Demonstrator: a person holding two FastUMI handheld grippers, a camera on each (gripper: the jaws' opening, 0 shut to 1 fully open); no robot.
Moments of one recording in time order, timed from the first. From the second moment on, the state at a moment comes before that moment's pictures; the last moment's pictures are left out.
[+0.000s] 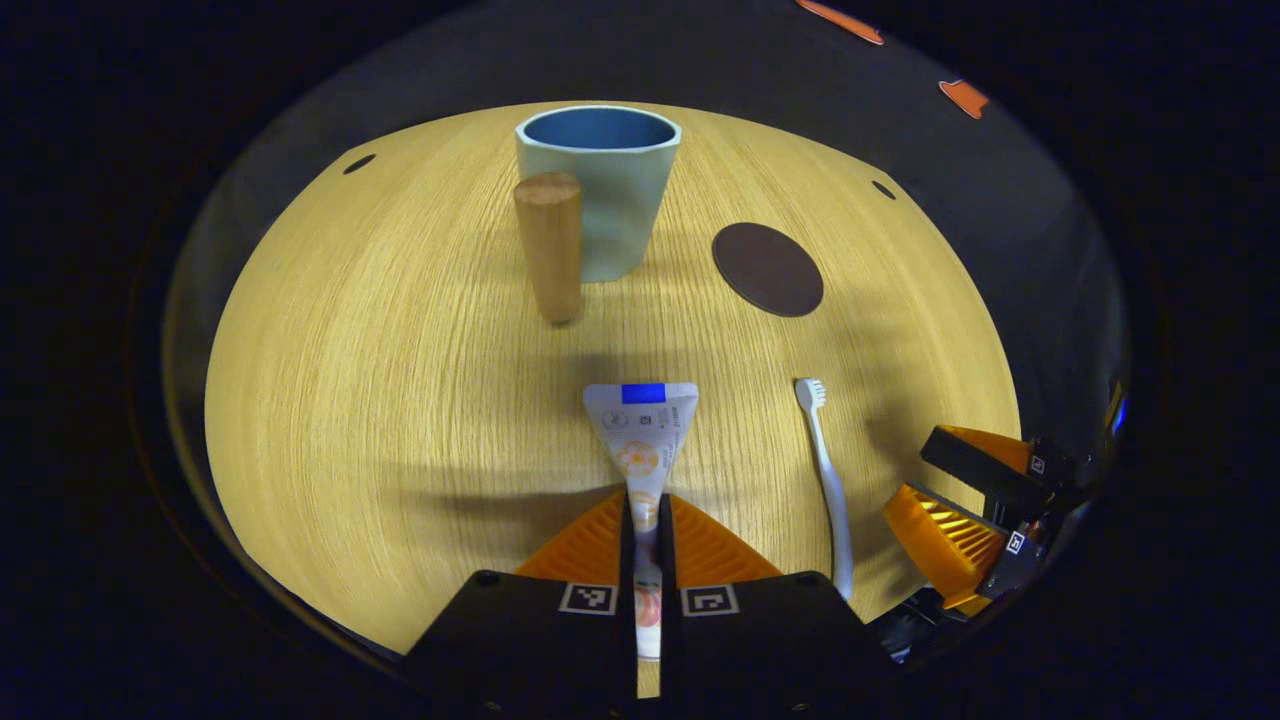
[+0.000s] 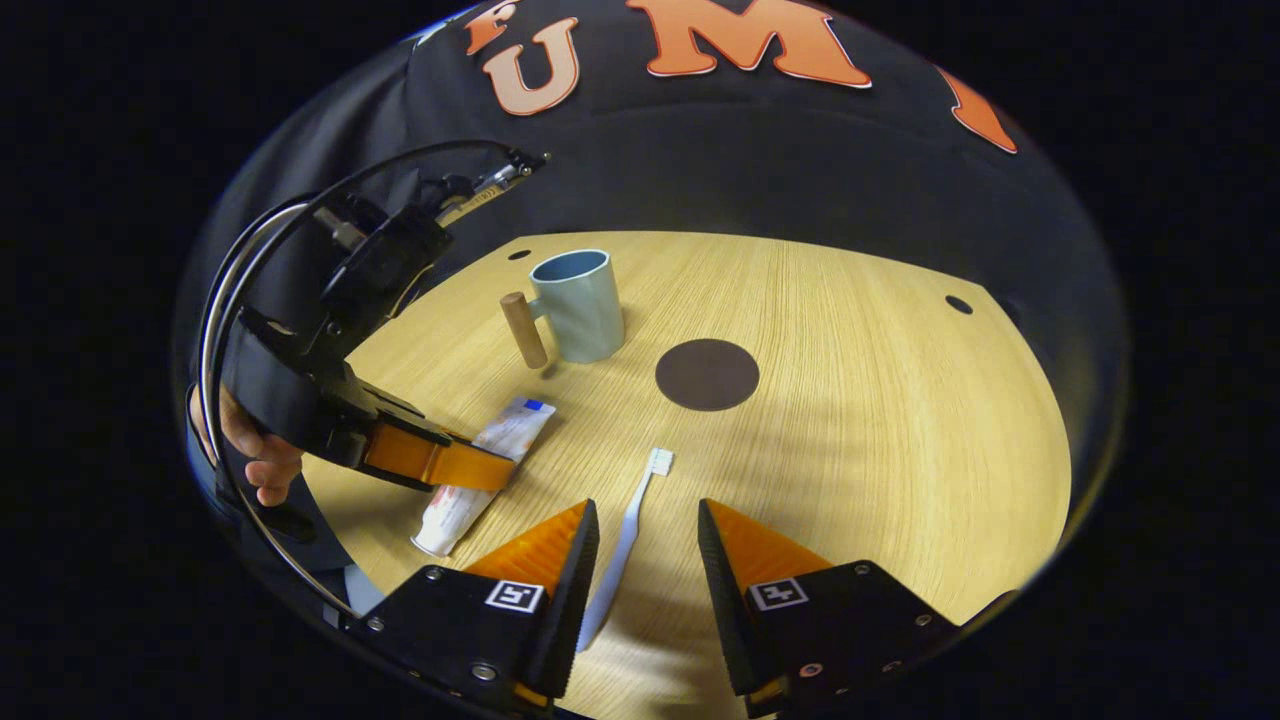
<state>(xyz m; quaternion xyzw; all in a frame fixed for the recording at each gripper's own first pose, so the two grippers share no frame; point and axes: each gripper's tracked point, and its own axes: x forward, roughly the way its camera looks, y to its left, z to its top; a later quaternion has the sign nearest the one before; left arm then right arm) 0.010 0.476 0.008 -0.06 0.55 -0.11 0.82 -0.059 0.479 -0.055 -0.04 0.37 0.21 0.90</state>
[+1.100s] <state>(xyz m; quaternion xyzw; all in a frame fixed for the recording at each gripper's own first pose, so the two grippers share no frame) 0.087 0.519 0.188 -0.07 0.21 -0.14 0.96 -0.053 0.493 -0.092 -0.07 0.40 0.18 0.90</state>
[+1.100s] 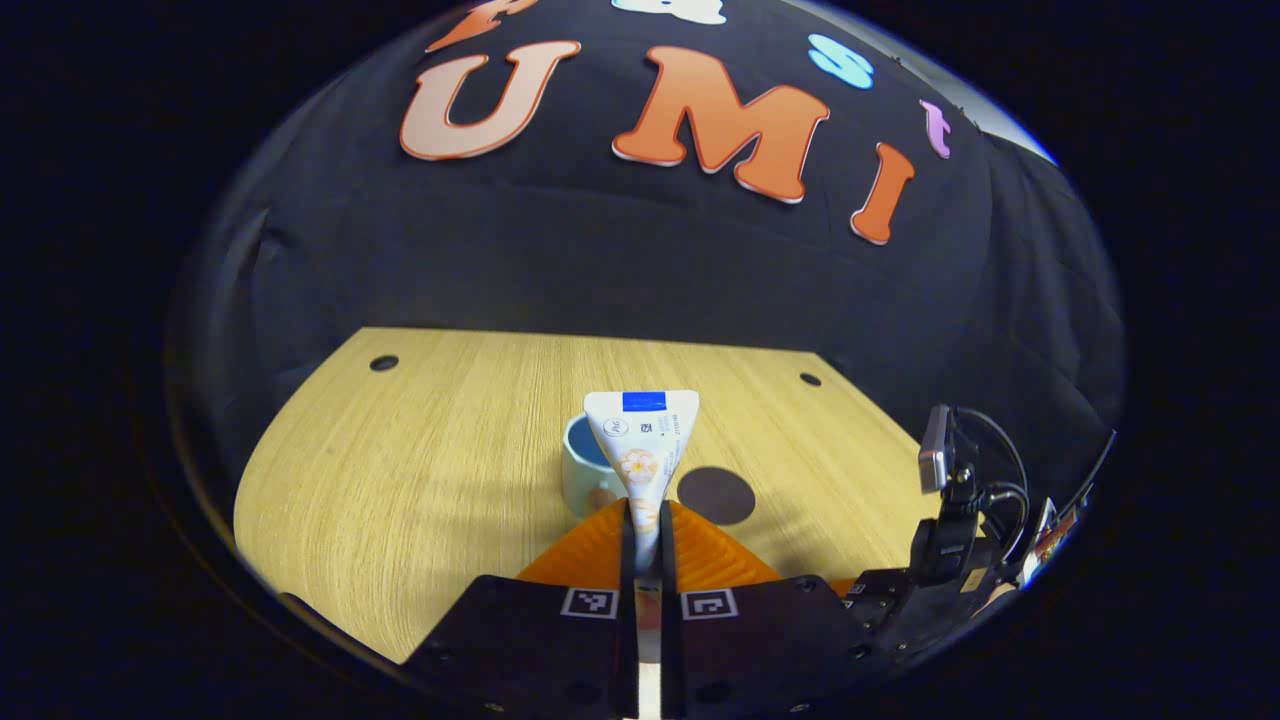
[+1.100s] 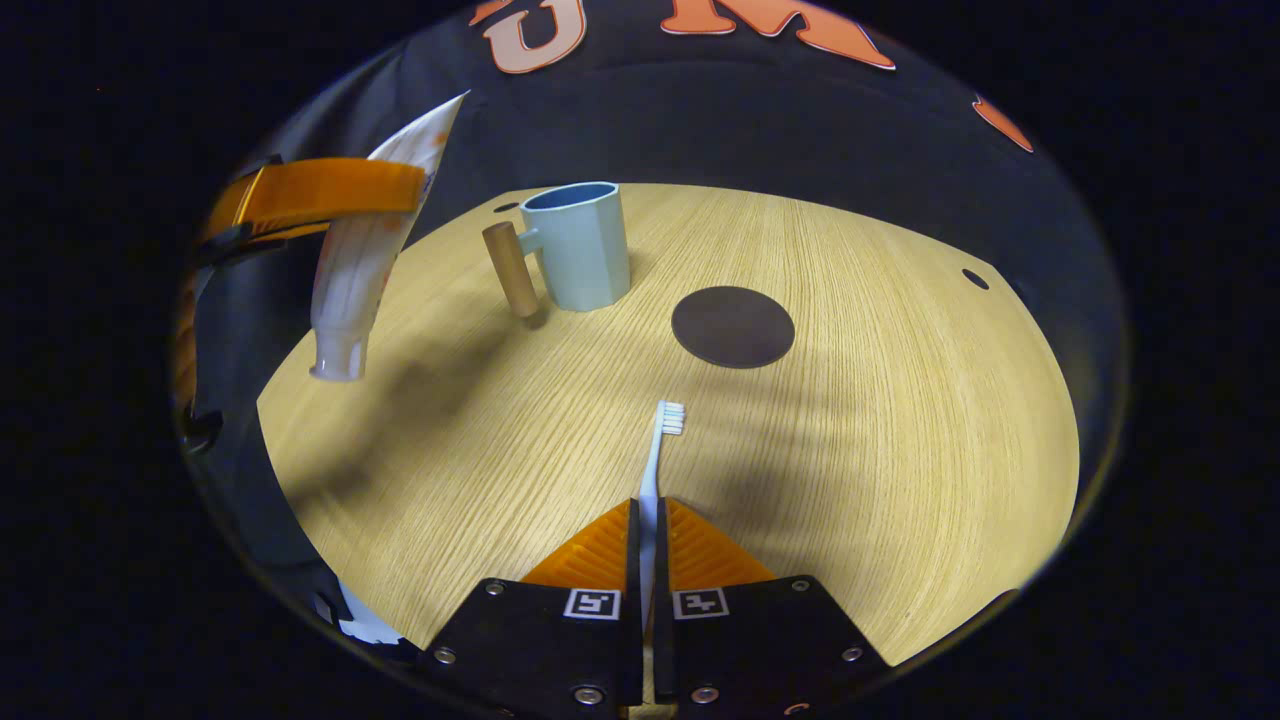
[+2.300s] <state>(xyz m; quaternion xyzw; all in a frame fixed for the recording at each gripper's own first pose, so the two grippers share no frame) 0.243 0.525 0.198 -0.13 0.03 -0.12 0.98 0.026 0.499 0.028 0.02 0.18 0.18 0.97</state>
